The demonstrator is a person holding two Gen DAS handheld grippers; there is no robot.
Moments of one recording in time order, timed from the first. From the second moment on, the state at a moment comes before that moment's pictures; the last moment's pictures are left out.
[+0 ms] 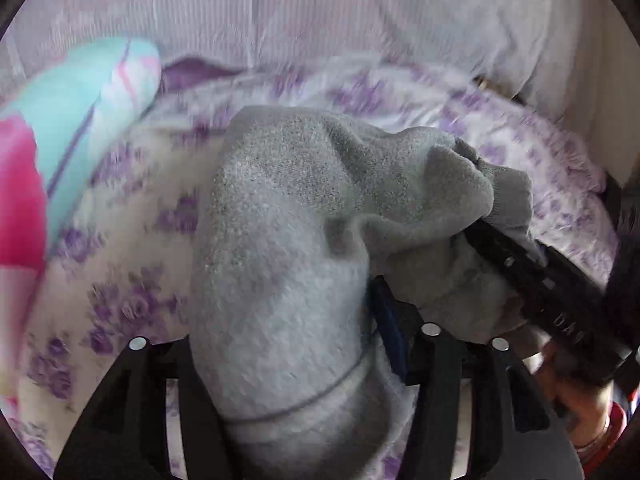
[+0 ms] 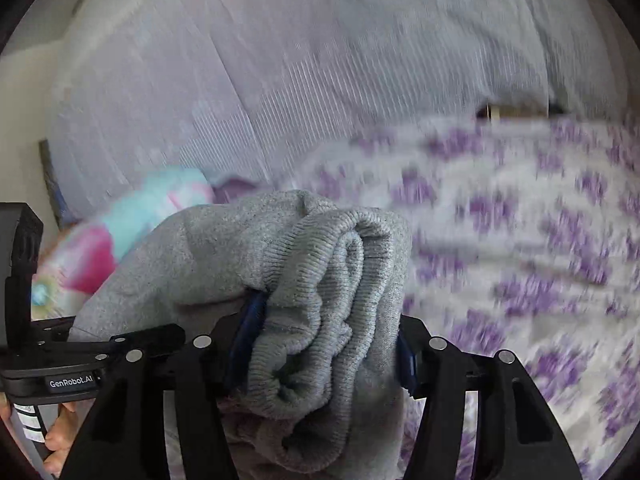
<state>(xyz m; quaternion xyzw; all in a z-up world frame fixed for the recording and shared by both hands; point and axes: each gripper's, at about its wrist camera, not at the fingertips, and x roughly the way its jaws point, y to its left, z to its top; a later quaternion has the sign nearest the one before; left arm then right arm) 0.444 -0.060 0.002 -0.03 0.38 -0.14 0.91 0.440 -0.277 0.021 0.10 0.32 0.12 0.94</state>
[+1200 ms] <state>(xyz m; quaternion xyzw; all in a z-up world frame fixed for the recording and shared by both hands) 0.366 -0.040 0.042 0.03 0.30 0.03 0.95 0.345 -0.260 0.065 0.06 0.20 0.08 0.97</state>
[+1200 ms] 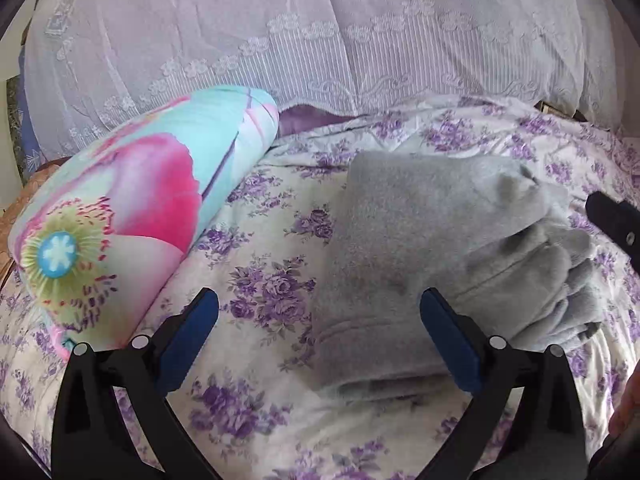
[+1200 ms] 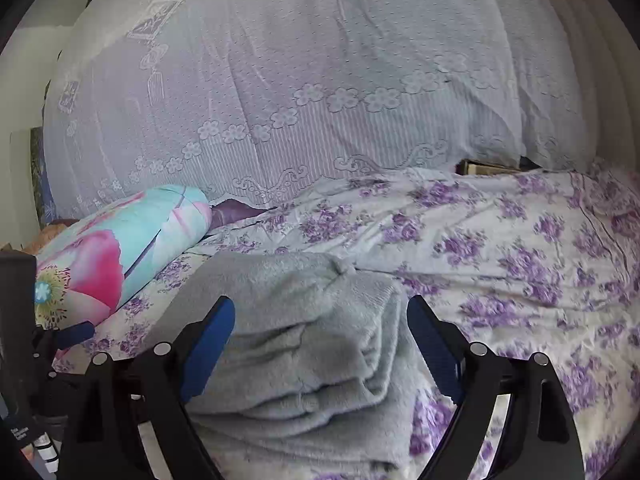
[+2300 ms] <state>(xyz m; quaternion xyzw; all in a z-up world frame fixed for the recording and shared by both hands) 0.137 -0.049 0.062 0.06 0.26 0.03 0.96 0.139 -0.265 0.111 0.08 0.15 0.05 0.98</state>
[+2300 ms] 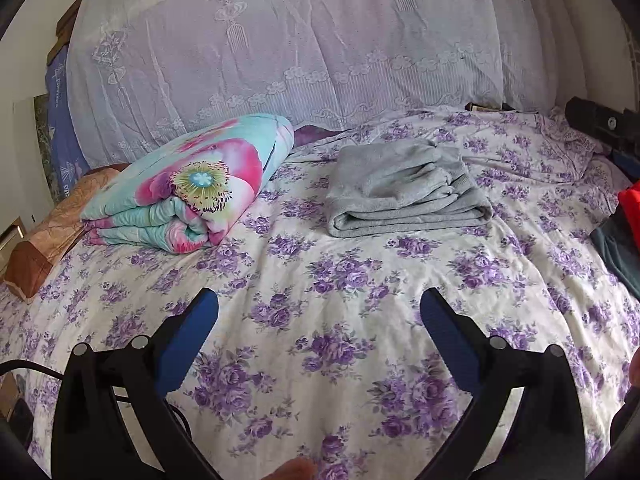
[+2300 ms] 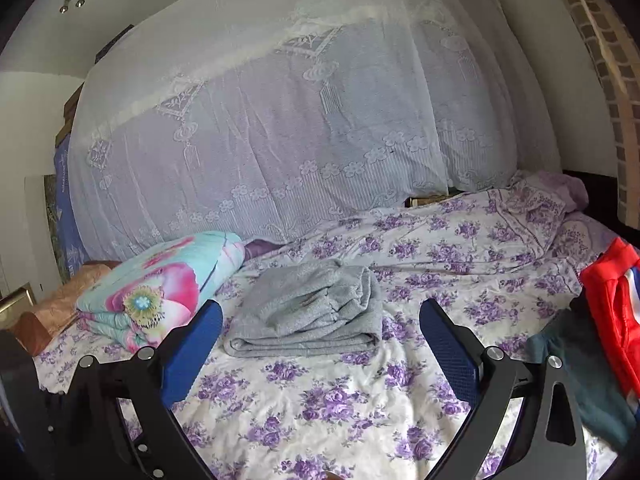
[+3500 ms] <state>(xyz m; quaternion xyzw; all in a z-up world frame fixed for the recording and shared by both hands) 0.151 -0.069 0.102 0.04 0.26 0.01 0.96 0.128 -0.266 0.118 0.07 0.14 0.06 0.99</state>
